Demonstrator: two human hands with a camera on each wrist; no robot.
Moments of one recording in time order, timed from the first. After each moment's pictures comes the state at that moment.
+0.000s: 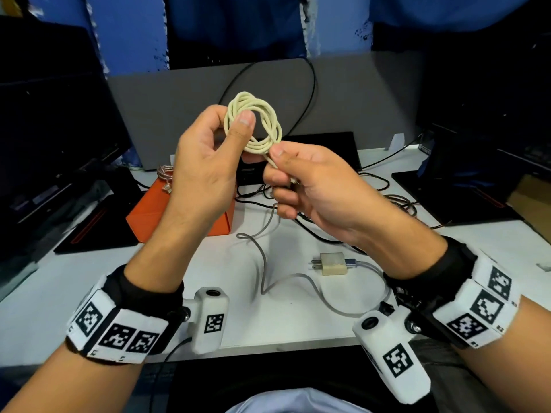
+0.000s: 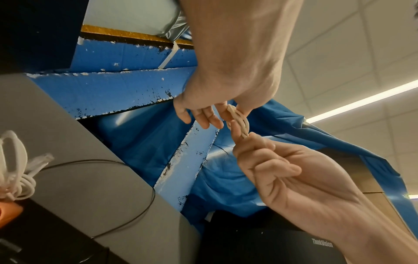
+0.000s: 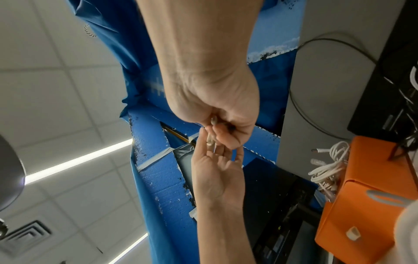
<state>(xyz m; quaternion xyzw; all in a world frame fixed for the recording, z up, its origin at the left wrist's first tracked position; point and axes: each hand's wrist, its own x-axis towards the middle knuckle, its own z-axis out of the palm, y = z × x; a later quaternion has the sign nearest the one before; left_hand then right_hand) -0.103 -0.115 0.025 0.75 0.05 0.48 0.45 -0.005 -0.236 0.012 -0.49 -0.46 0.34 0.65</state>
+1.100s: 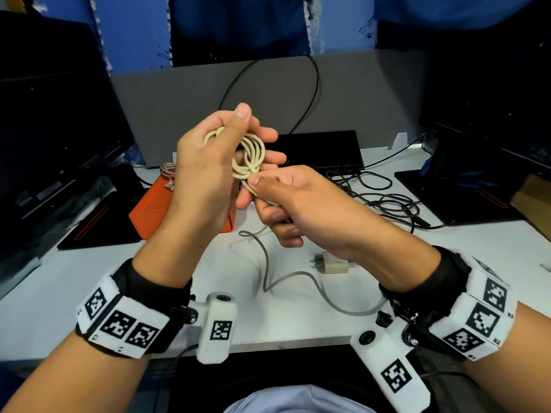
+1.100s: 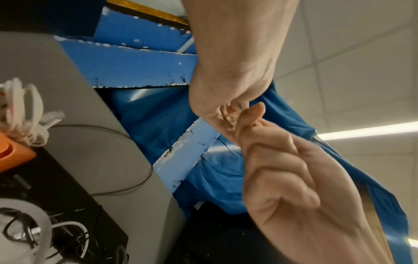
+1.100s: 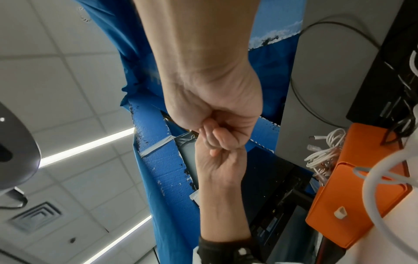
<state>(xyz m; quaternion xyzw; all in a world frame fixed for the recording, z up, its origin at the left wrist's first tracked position) -0.103 -0.116 0.025 0.66 0.06 0.42 0.62 -0.022 -0.238 0.004 -0.55 -0.52 0.33 0.56</state>
